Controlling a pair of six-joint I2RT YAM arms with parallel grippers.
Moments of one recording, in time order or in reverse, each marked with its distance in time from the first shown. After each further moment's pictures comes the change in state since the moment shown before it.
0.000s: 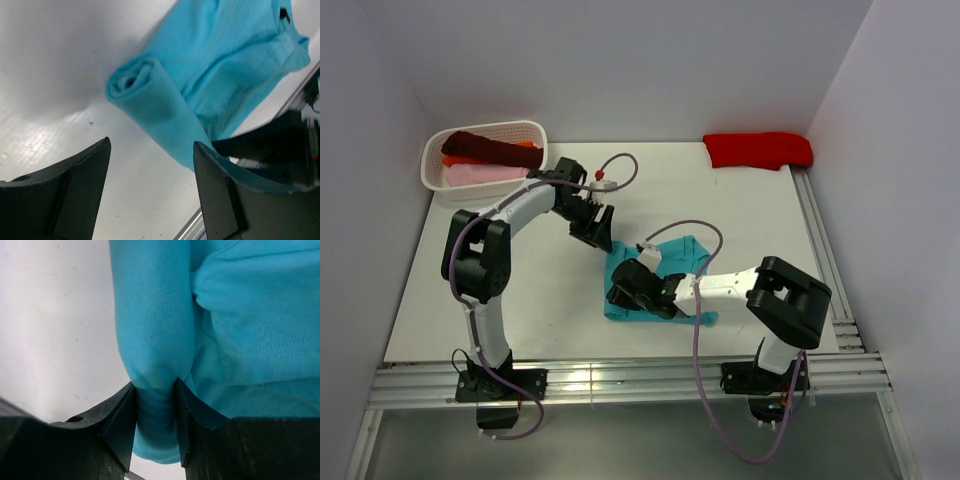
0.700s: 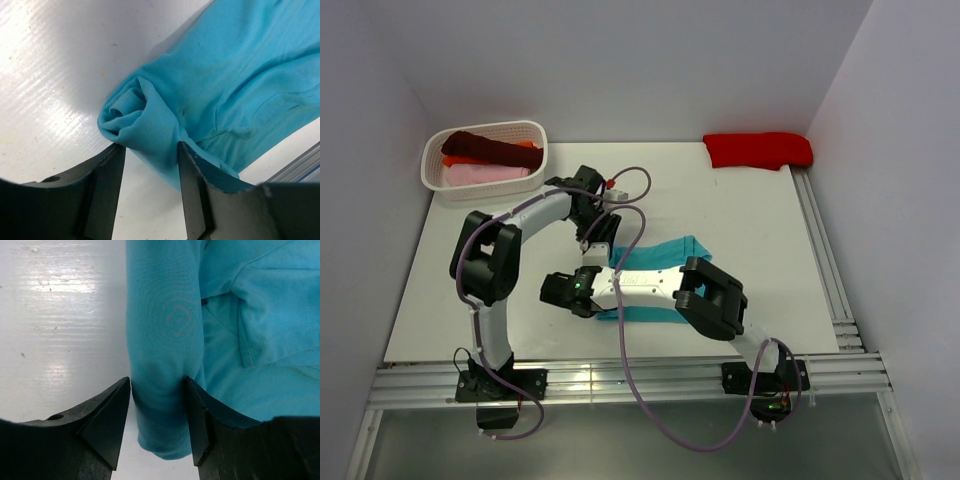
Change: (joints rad) left arm -0.093 0.001 -0.063 0.041 -0.245 -0.071; right arm 0.166 0.476 0.771 -0.841 0.323 0.015
